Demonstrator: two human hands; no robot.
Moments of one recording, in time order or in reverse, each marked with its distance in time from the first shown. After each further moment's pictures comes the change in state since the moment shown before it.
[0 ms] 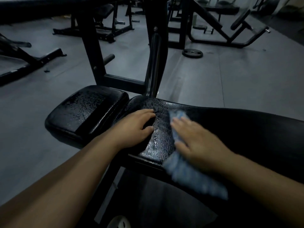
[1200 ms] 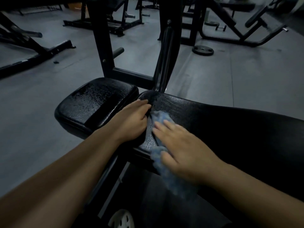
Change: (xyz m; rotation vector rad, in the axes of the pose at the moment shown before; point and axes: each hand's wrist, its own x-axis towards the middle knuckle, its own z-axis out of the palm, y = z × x) left_hand -0.006 -0.031 -0.002 0.031 0.114 -0.124; right_hand 0.016 -0.060 0.008 0.091 -0.014 -0.186
